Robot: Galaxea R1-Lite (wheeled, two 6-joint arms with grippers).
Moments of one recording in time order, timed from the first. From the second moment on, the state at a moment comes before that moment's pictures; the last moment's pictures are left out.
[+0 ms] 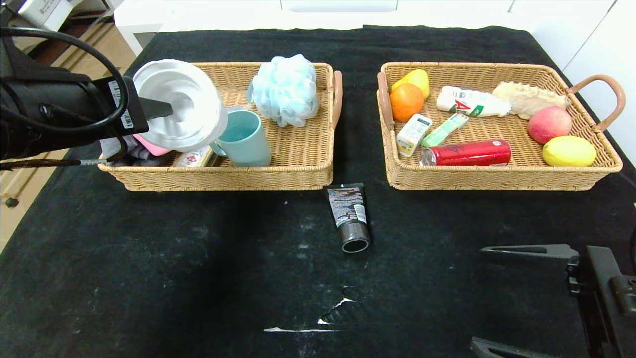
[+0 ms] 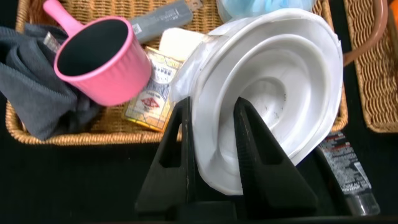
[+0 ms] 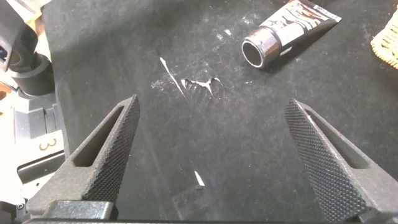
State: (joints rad) left arm -0.23 1.41 -1.30 0.06 0.10 -0.18; right arm 0.62 1.15 -0.58 -0.34 0.42 -0.15
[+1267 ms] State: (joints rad) left arm -0.15 1.70 -1.55 -0.13 0.10 -0.18; right arm 0.63 1.16 -0.58 -0.34 0.42 -0.15
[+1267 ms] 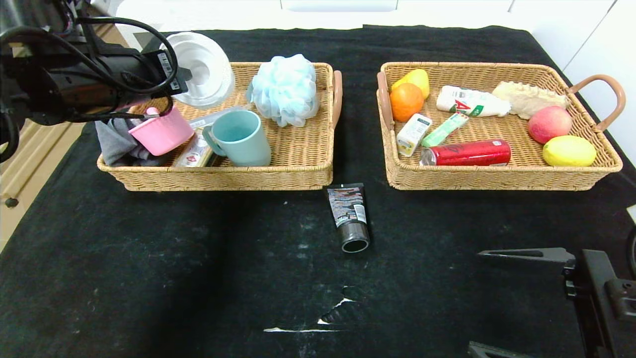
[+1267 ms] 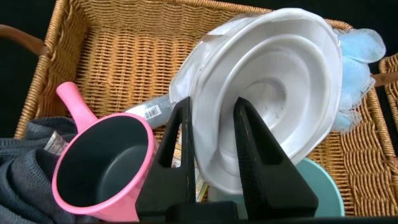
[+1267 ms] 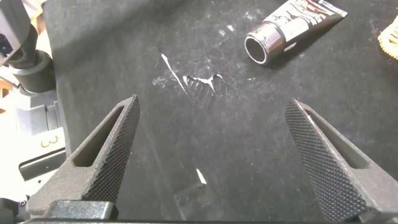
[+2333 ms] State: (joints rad) left arm -0.24 1.64 -1.43 -0.11 0.17 -0.18; right arm 0.63 1.16 -0.57 -0.34 0.43 -0.15
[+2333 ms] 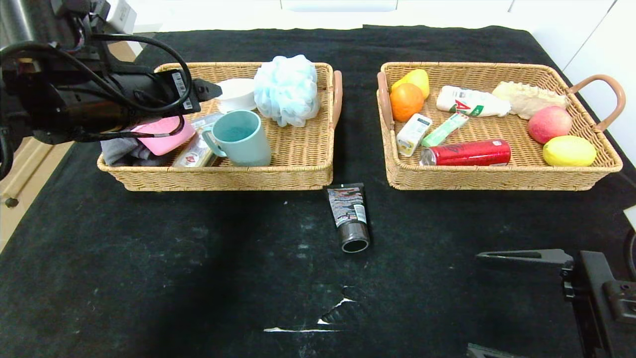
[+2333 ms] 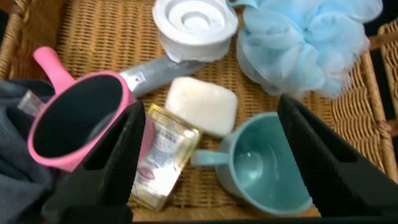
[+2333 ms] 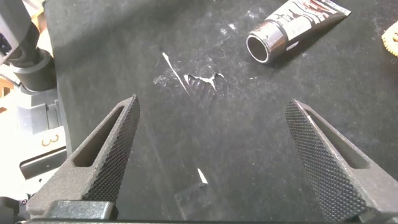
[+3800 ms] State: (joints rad) left arm -0.88 1.67 -1.24 -0.11 0.58 -0.23; right arm 0.63 1.07 -0.58 -0.34 0.41 -0.18
